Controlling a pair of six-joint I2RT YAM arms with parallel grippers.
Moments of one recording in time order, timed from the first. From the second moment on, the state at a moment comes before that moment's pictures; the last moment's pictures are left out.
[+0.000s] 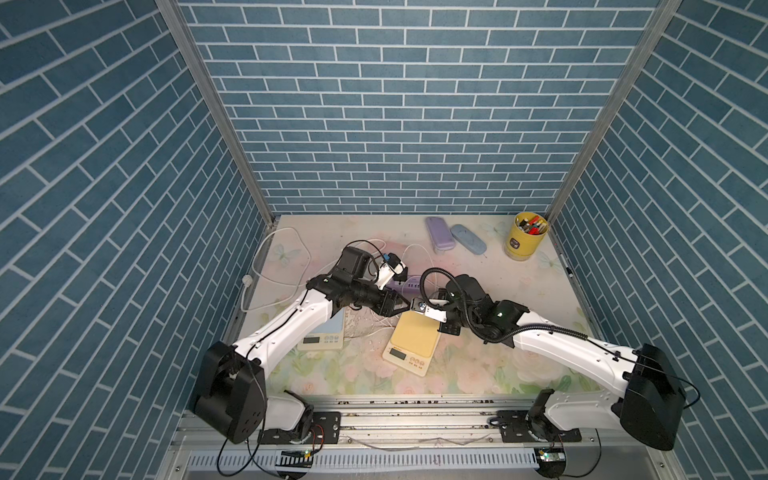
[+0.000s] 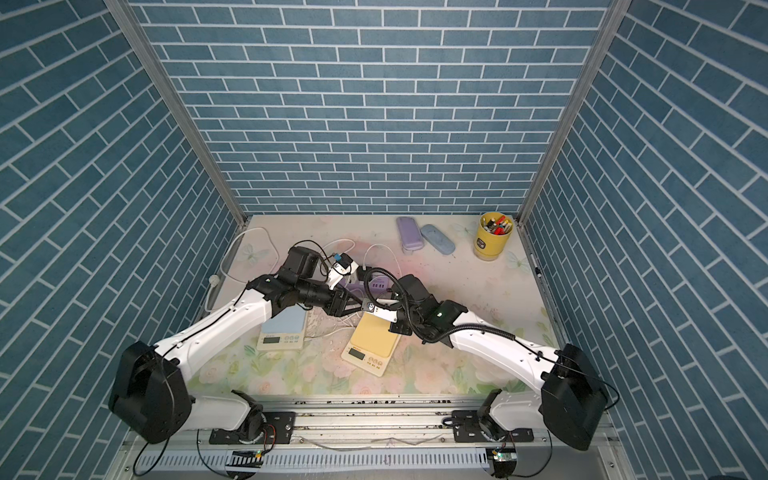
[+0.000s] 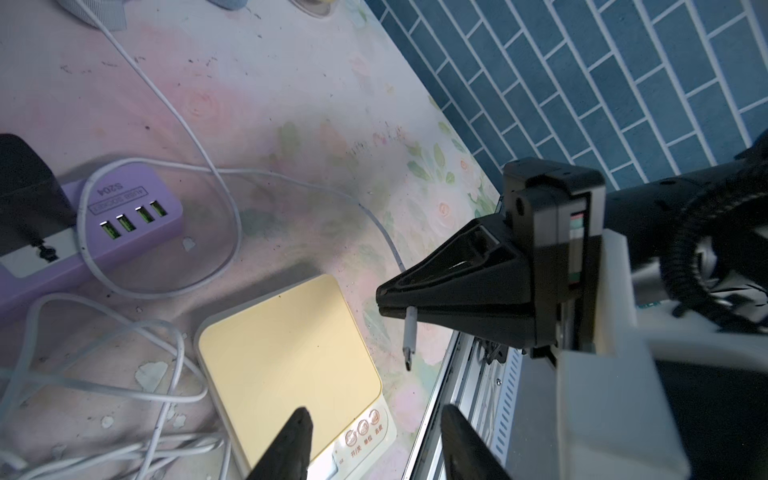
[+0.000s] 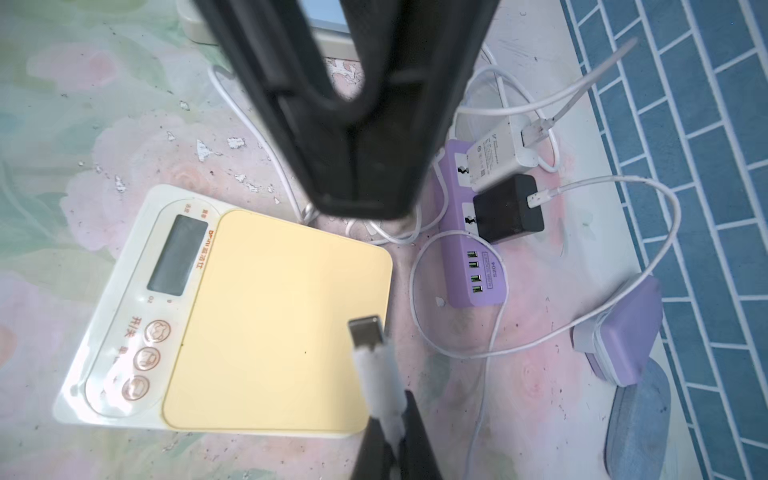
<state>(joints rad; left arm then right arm) -0.50 1.36 0.97 -0.39 0.75 -0.15 0.89 1.30 0.90 -0.37 -0.03 -0.65</state>
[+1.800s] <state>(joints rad) -0.56 1.50 0.90 -0.09 0.80 -0.43 0.89 1.29 0.82 -0.21 -0.06 -0.54</state>
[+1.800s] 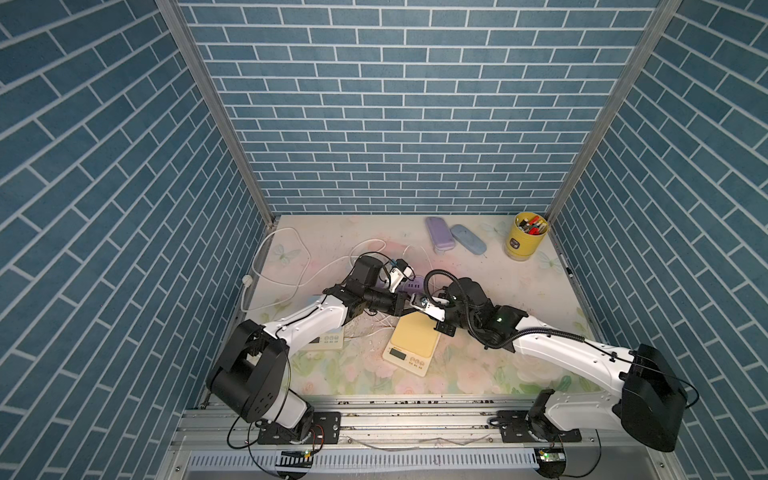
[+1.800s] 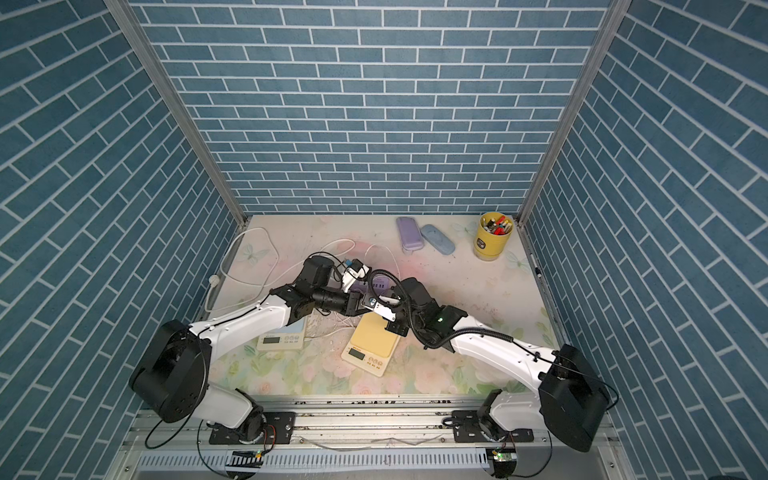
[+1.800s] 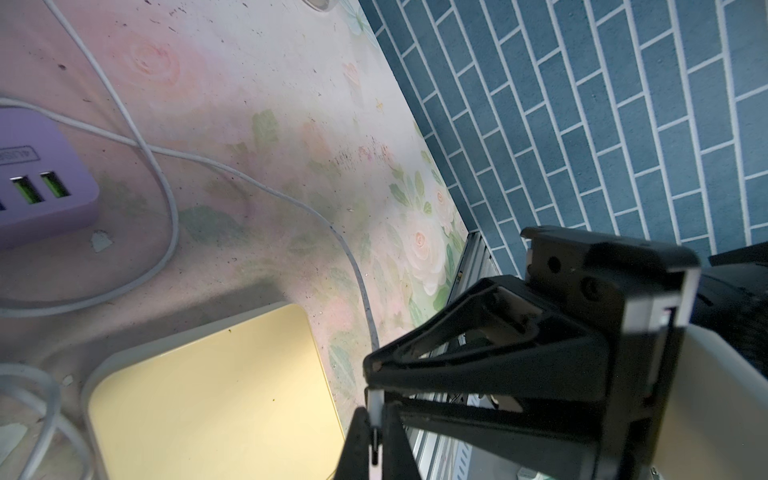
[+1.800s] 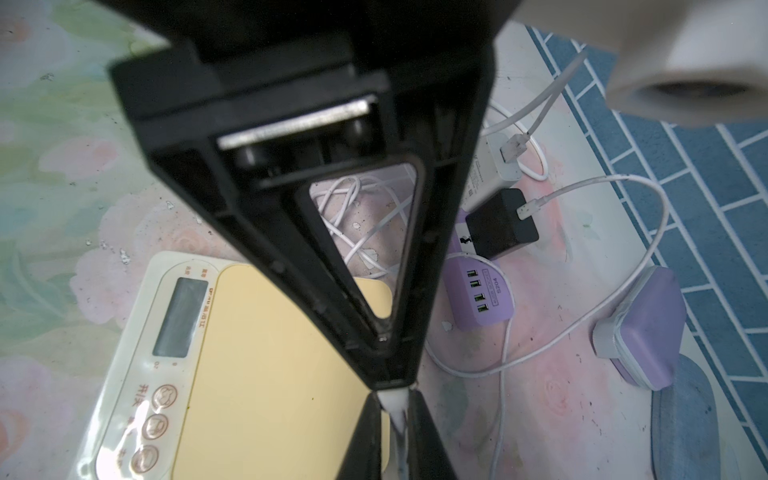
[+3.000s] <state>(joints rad) -0.56 1.36 0.71 -0.43 0.42 -0.28 1.12 1.48 1.06 -1.00 0.03 -0.02</state>
